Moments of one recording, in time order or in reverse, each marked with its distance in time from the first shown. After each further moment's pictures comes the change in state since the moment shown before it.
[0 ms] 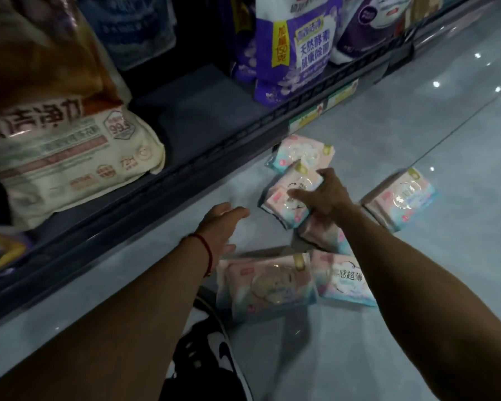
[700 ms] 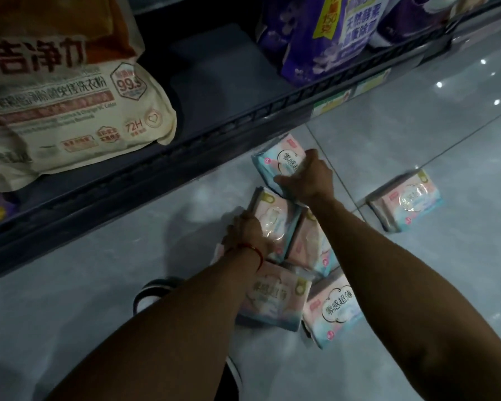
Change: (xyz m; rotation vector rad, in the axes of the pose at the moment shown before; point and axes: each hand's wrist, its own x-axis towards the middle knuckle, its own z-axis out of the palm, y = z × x) left_hand 0.041 -0.056 0.046 0.837 0.112 0.074; right_hand 0.002 -0.049 0.050 -0.185 0.104 -0.120
